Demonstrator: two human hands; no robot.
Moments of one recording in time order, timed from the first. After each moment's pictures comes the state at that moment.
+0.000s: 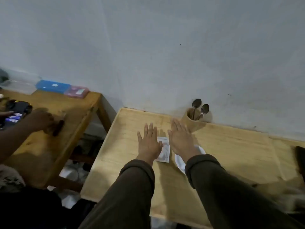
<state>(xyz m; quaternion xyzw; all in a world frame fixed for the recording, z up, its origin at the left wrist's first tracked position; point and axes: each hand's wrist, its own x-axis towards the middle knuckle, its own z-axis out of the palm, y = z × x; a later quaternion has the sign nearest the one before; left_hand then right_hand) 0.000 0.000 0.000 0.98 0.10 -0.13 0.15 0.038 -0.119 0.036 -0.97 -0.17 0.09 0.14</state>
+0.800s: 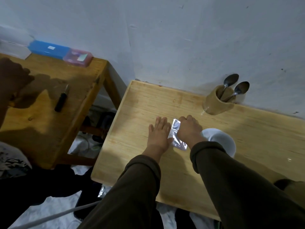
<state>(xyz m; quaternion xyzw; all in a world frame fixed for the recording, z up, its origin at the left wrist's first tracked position) -0.006 0.030 -0.070 0.96 0.07 -0.20 0.20 0.057 -0.073 -0.040 -0.97 -0.08 0.21 0.02</state>
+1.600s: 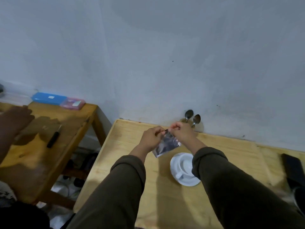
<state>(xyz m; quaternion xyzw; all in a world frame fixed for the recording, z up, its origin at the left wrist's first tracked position) 0.030 0.000 0.061 0.88 0.09 -0.05 0.47 0.068 -0.133 0.094 -0.88 -0.02 0.13 0.46</state>
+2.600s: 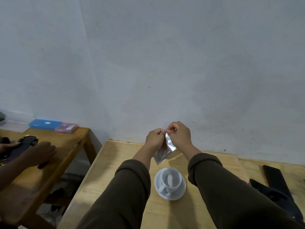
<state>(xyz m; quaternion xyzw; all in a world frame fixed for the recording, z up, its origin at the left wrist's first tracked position) 0.041 -0.088 0.134 0.78 0.13 0.00 0.61 0.058 -0.193 0.159 -0.91 -0.09 -0.08 0.39</state>
